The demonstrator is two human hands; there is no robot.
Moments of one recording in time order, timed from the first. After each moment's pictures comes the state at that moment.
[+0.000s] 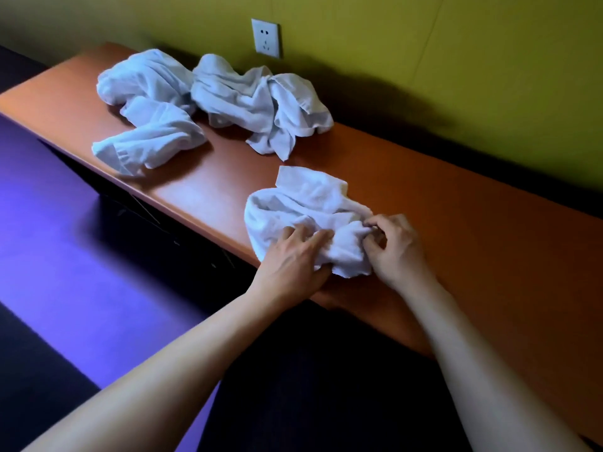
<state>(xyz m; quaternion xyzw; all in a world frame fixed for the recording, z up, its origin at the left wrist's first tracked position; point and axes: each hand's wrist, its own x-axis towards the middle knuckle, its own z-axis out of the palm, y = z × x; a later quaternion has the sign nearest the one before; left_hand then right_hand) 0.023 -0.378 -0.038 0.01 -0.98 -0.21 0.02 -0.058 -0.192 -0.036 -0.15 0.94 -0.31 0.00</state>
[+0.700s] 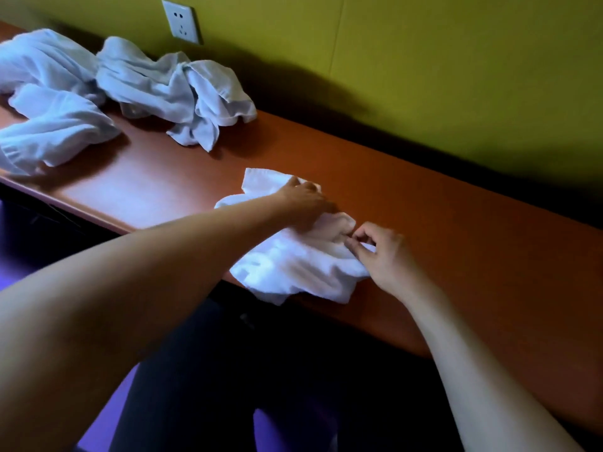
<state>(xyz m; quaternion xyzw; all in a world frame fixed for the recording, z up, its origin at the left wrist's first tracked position) -0.107 -0.280 -0.004 -0.25 -0.95 0.09 -0.15 -0.041 -0.074 -0.023 -0.13 0.94 -0.32 0.05</state>
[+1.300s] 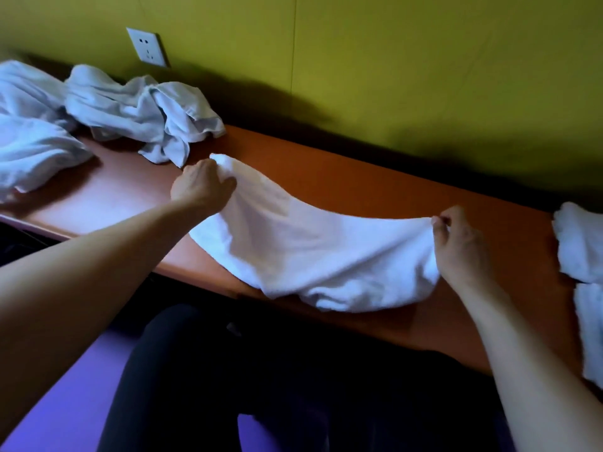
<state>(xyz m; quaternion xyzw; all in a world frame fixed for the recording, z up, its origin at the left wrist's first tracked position) -0.094 -0.357 0.015 0.16 -0.98 -0.13 0.05 -0.042 0.069 0.003 0.05 0.97 -0.20 -0.16</state>
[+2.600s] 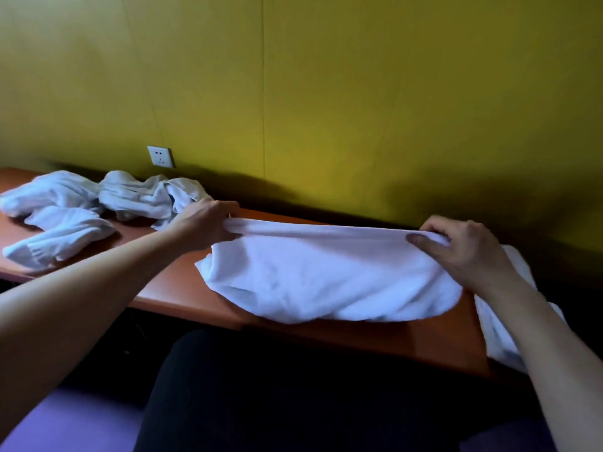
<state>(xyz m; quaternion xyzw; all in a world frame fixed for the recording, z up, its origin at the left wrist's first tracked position) 0.013 -0.331 0.162 -0.17 -0.97 -0.11 0.12 0.096 0.117 0.205 -0.14 0.96 -0.17 -0.20</state>
